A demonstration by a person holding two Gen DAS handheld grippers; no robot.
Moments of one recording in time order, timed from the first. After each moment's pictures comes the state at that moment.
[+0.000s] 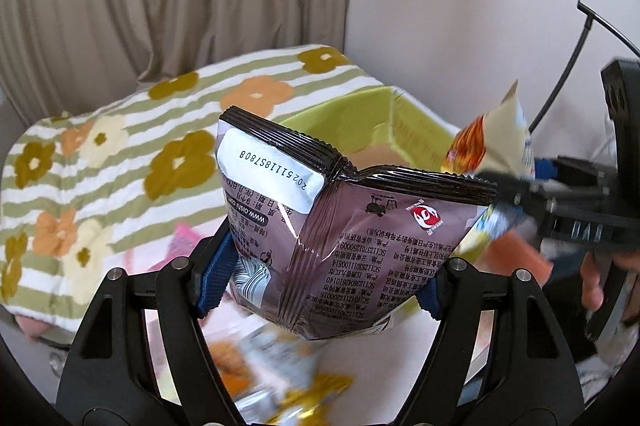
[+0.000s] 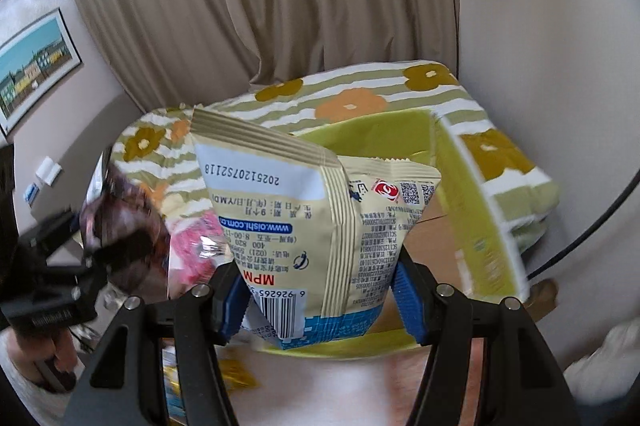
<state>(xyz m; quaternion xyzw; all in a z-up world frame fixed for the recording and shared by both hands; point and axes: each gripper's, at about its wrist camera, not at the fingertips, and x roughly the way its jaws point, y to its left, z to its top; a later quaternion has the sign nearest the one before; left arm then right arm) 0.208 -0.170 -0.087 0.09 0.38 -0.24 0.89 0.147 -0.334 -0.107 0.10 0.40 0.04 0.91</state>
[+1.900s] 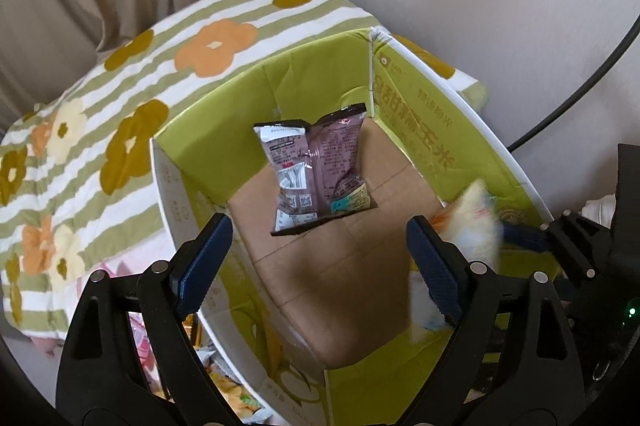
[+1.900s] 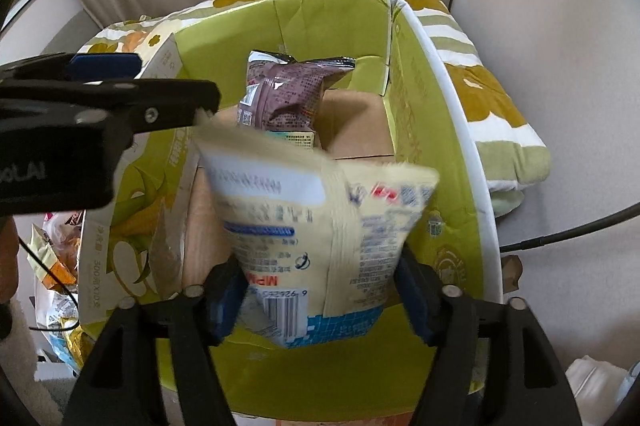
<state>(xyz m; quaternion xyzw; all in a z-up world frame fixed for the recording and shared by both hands) 0.315 -0.318 -0.166 0.15 0.49 -0.23 0.83 0.211 -0.389 -0.215 0.04 0.53 0.01 0.85</state>
